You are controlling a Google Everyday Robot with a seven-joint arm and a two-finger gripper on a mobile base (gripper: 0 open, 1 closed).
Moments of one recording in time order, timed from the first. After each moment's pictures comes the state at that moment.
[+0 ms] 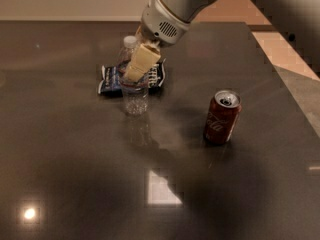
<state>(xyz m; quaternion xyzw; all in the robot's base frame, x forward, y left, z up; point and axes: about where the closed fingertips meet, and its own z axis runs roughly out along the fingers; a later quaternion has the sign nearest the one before) 0.553 0.052 0.959 -0.69 0.65 0.18 0.25</state>
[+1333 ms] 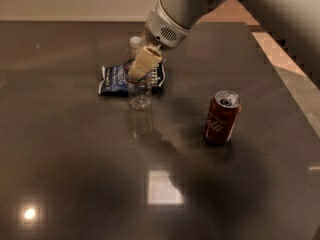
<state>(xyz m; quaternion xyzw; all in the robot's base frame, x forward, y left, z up) 0.581 0.044 0.939 -0.66 0.68 0.17 0.26</state>
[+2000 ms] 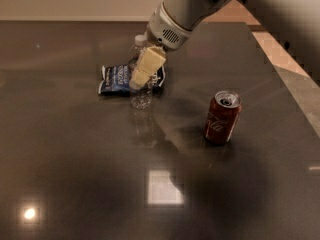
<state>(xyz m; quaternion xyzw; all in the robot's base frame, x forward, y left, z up) 0.581 0.041 0.938 -0.66 0.69 0.17 0.26</state>
